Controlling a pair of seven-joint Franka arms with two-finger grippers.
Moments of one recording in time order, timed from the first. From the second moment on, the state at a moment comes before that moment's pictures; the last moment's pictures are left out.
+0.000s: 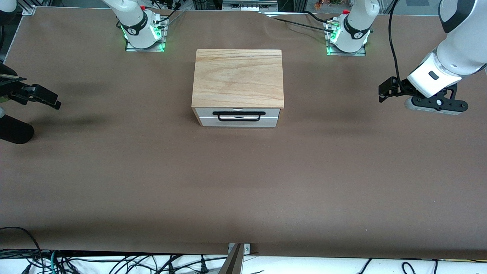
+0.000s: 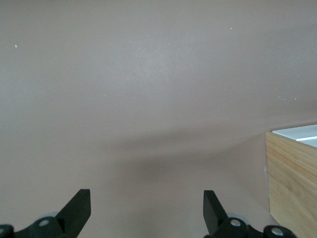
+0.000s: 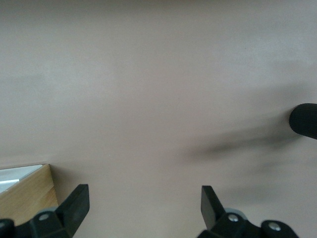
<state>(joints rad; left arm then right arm) -0.07 -0.02 -0.05 -1.76 -0.01 1.70 0.00 0.03 0.10 -0.05 -1.50 -0.01 1.59 0.11</state>
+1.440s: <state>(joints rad) -0.09 0.12 -0.06 -1.70 -0.39 1.68 0.03 0.04 0.22 -0.03 -1.50 0.09 1.59 0.11</state>
